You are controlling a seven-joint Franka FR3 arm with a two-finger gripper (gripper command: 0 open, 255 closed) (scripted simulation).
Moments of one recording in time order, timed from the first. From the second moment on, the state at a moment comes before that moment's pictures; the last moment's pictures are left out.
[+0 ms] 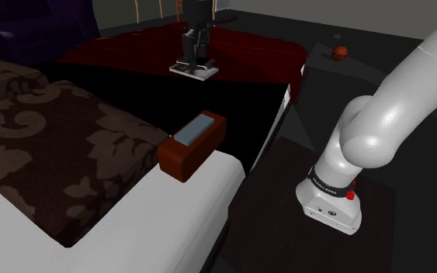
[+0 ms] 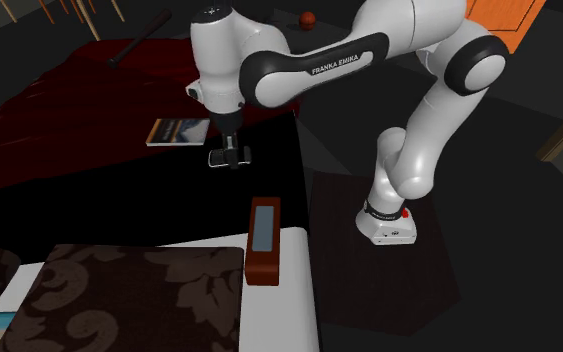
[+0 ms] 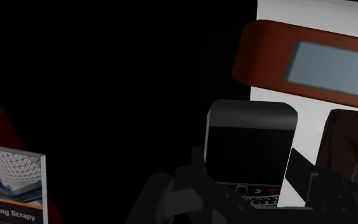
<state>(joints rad) 0.16 -0.24 0.13 -1.99 -0.03 1.78 -0.04</state>
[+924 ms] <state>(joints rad) 0.23 -0.03 0.23 -1.84 -0.06 1.83 0.15</state>
